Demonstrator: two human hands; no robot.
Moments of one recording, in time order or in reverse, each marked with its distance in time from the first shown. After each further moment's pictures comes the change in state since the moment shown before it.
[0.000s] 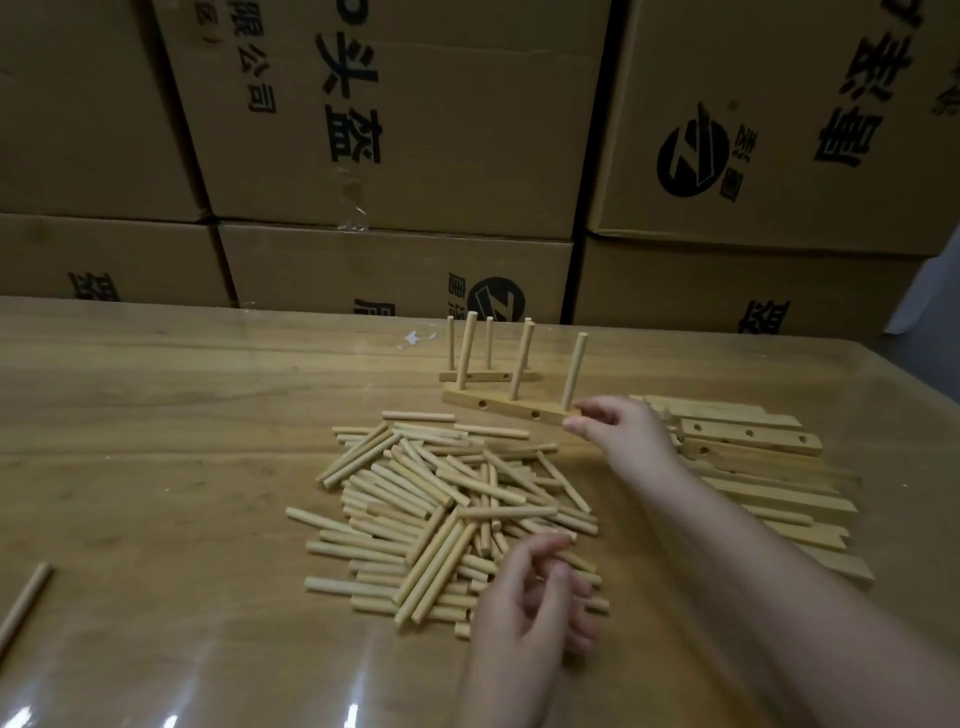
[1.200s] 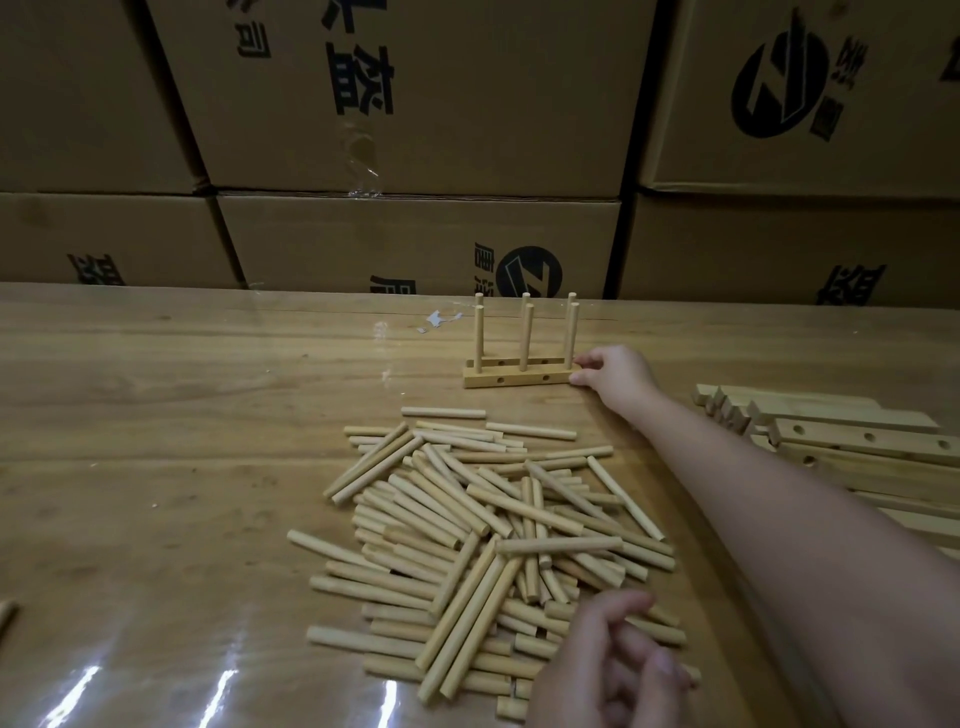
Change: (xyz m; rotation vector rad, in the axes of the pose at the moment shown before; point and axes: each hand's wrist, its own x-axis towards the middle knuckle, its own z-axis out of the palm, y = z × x) left_hand 0.006 -0.013 0.001 0.217 -0.027 0.020; right_hand 0.137 0.031 0.067 -0.244 -0.101 0.093
